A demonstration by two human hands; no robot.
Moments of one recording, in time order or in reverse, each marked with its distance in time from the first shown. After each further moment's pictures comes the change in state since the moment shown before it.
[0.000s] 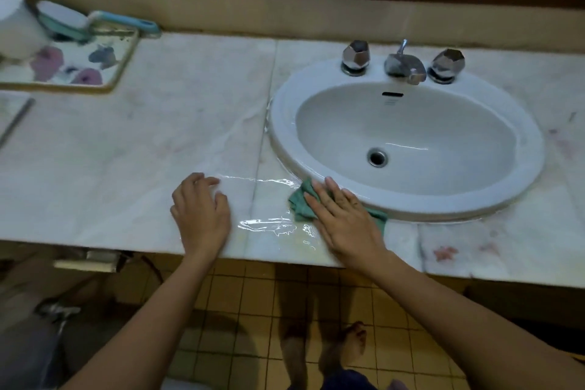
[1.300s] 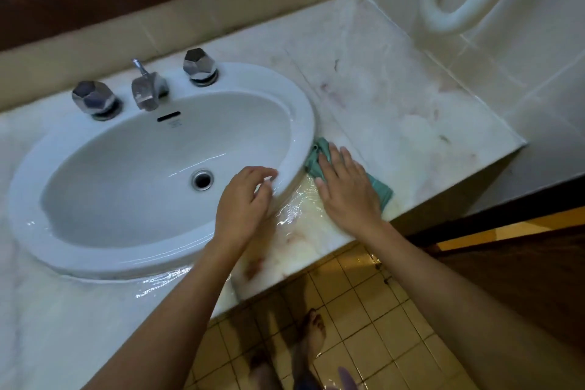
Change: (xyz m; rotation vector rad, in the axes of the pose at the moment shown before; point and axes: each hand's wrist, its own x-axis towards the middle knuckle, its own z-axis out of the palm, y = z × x) left_hand -0.115 0.351 0.153 -0.329 -0.652 0.630; right_hand -0.172 0.264 -0.038 0.195 0.037 0.793
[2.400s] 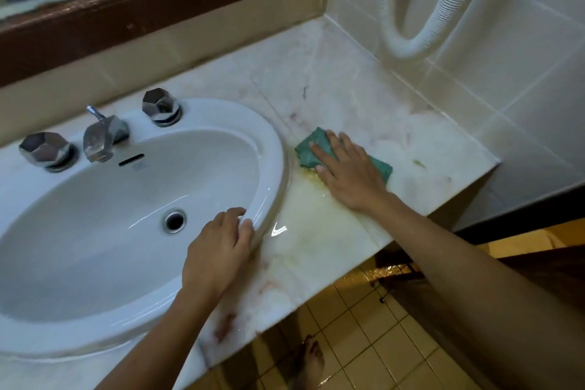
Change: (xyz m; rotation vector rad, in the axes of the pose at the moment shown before) left_hand 0.016 0.010 0.015 0.373 -0.135 -0.163; right_hand 0.082 0.089 -0.026 -0.023 -0.024 -0.014
